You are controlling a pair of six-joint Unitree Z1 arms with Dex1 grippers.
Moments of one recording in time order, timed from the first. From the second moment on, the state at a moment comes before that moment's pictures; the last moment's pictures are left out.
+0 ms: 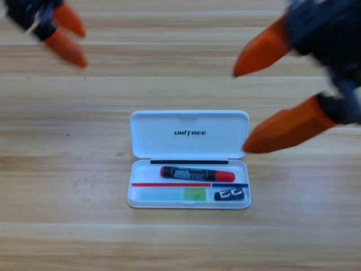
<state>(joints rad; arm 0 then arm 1) -0.30 1.91 -1.90 1.22 -0.44 0.93 0.95 1.52 -1.51 0.81 0.36 -0.51</state>
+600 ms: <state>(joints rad) -0.21 2.33 -2.16 1.24 -0.74 0.99 0.95 1.43 -1.41 0.76 0.47 -0.51</state>
